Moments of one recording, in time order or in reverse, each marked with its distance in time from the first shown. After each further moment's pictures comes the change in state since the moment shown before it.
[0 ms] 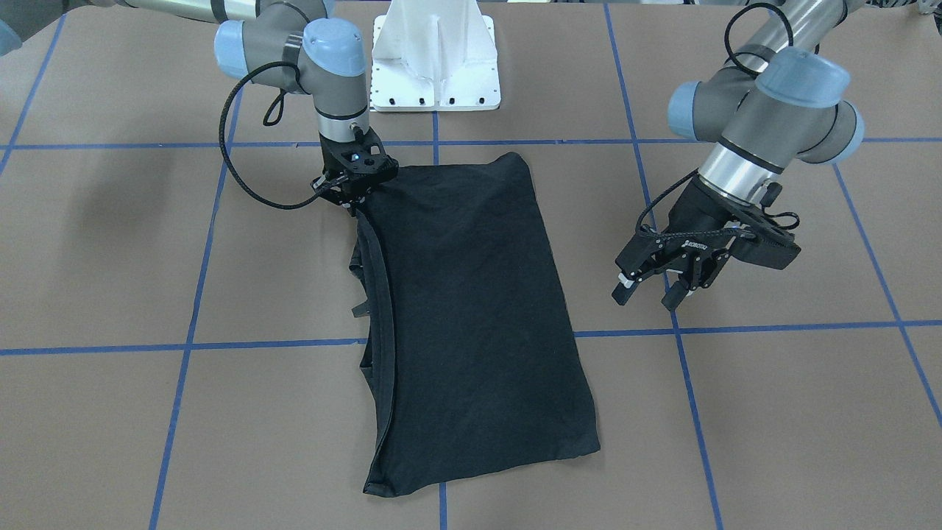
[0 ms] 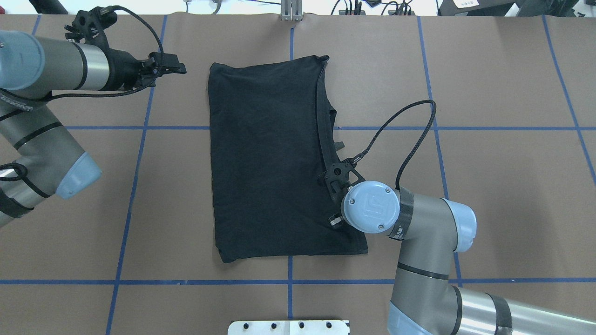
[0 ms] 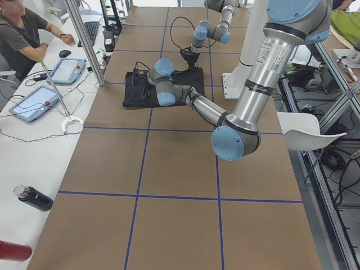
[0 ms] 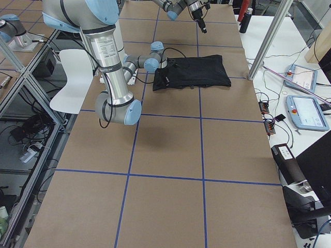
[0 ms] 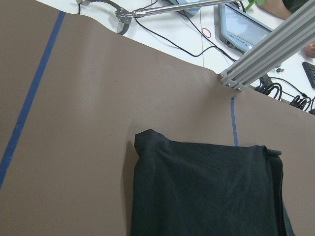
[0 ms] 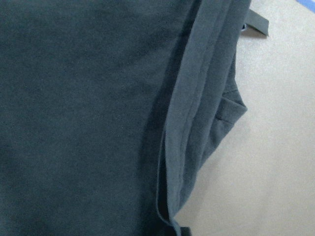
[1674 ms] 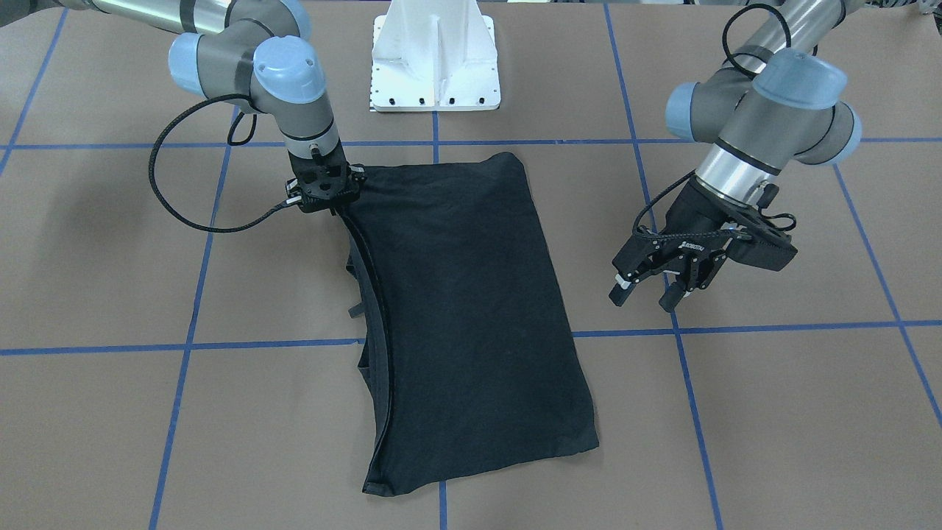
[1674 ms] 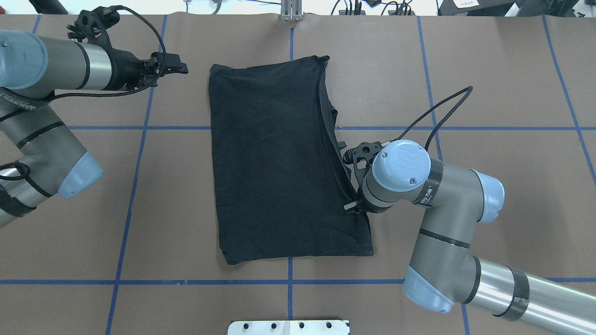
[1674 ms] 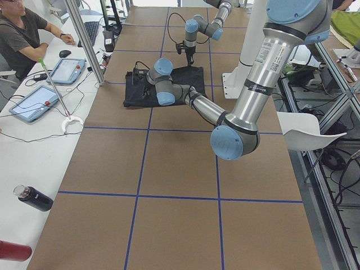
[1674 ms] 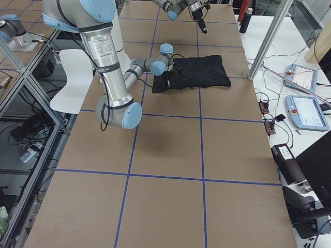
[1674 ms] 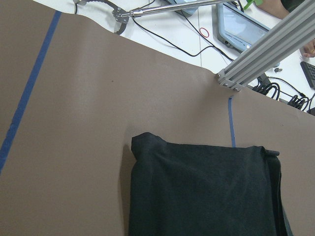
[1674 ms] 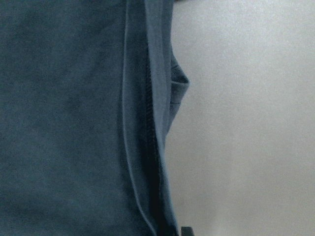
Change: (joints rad) left arm 0.002 -0.008 0.005 0.004 0.000 0.000; right arm 0.114 -0.038 0.005 0.016 0.268 0.158
